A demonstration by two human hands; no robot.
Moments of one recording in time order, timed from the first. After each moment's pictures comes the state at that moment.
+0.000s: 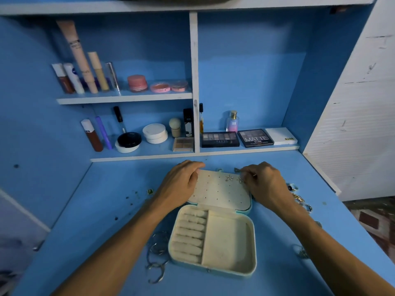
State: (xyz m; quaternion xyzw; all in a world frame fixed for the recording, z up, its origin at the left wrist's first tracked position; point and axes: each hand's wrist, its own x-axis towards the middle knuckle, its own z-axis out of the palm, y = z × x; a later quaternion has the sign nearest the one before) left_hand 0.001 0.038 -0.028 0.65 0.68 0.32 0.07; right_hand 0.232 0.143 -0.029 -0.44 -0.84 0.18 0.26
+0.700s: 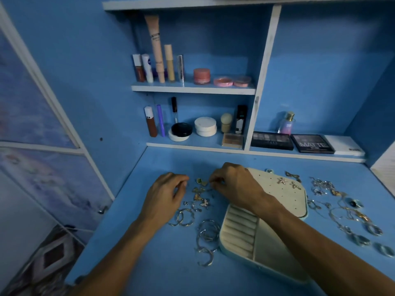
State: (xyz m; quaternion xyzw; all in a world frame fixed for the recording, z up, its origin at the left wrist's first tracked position) left_hand -0.080 -0.095 -0.057 0.53 0.77 0.35 -0.07; right_hand 0.079 0.066 -0.018 -0.21 -0.95 0.17 0.15
